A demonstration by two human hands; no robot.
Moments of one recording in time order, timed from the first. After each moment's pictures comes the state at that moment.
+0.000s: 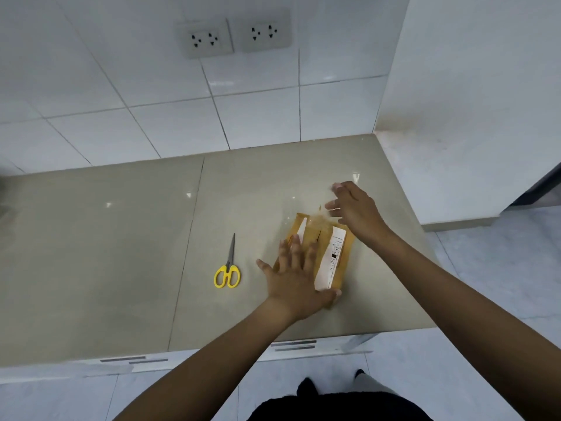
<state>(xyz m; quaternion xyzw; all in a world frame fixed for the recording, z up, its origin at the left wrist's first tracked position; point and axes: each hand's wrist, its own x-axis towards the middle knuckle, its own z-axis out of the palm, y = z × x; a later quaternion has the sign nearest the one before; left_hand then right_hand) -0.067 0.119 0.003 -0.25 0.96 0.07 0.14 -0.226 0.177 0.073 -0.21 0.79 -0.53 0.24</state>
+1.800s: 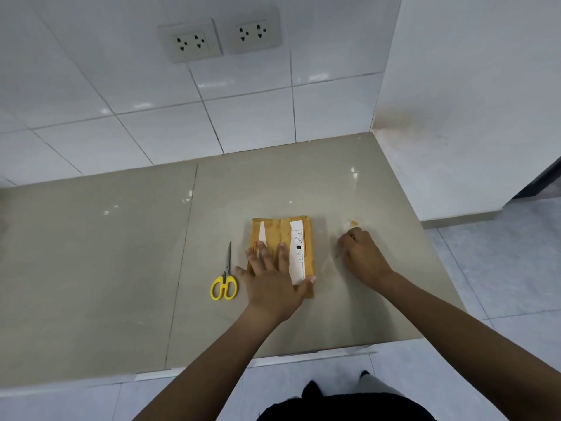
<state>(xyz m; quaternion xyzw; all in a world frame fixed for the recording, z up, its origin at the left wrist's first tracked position) -0.065 0.089 -0.004 -0.33 0.93 0.02 0.14 -0.251 0.211 -0.061 -0.41 0.89 -0.16 0.11</state>
